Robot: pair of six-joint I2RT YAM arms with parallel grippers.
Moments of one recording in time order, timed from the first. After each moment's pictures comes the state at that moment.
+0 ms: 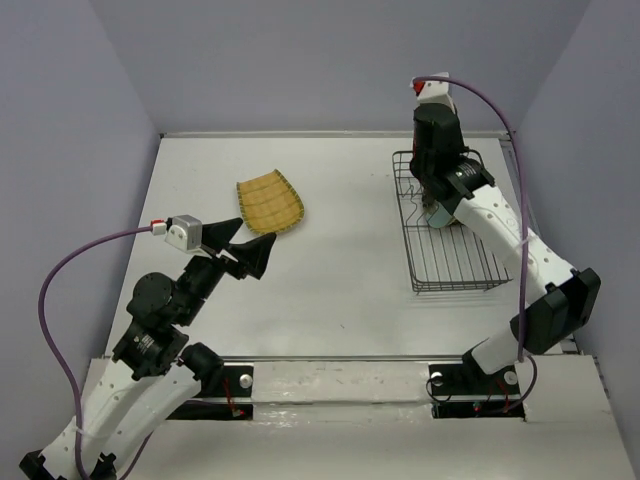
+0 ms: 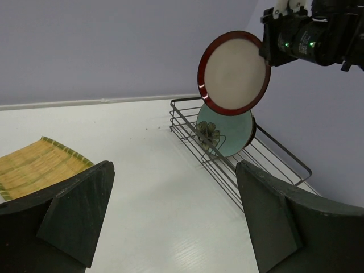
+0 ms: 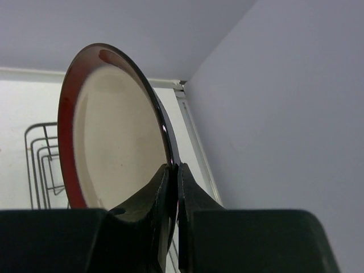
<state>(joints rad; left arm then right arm) -0.63 0.39 0.66 -0.07 -0.07 -0.32 0.51 1.50 1.60 -0.29 0.97 -0.30</state>
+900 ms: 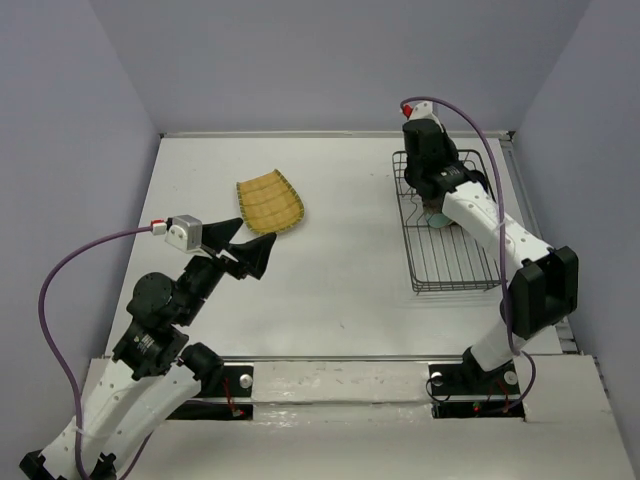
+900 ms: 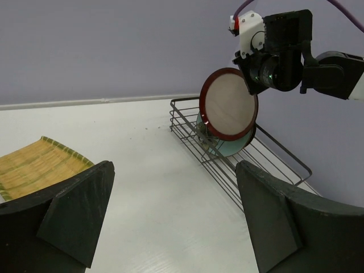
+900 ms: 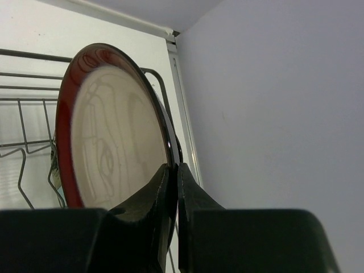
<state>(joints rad) -0.63 0.40 0.66 -0.07 -0.07 -0.32 0.43 1.62 1.48 -0.31 0.96 -0.37</state>
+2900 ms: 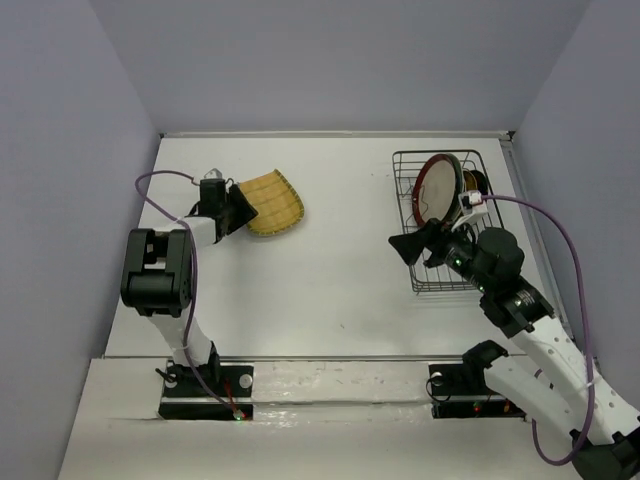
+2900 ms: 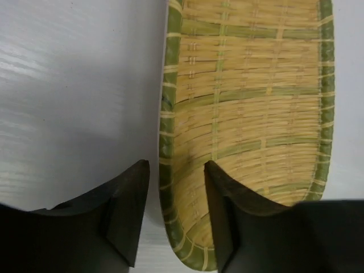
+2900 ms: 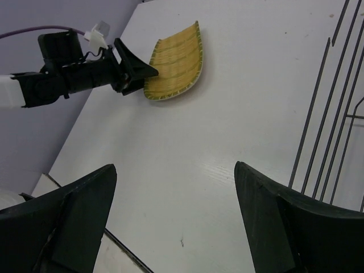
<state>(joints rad) -0.05 1.73 0.91 0.12 0.10 -0.62 0.47 0.66 0.69 -0.18 -0.17 0.55</state>
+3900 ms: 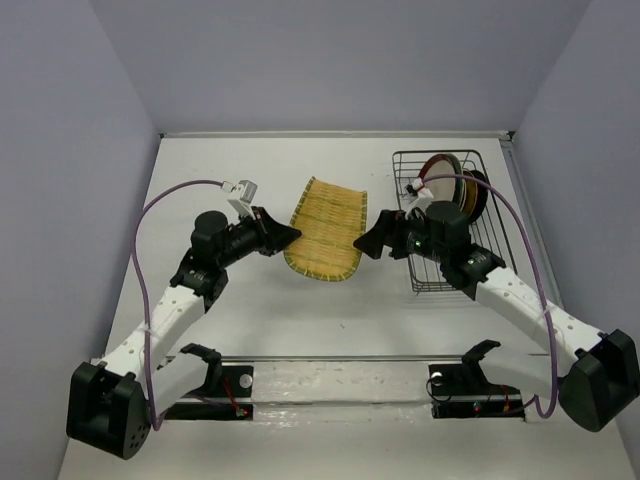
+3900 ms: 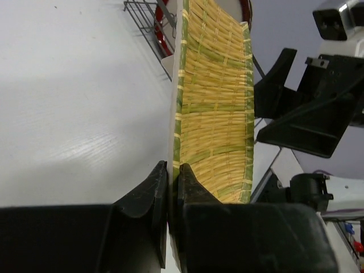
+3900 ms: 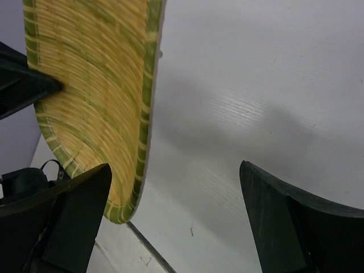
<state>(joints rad) -0.35 0.98 0.60 0.21 0.50 -0.62 0.55 1.08 0.77 -0.07 -0.29 0.57</state>
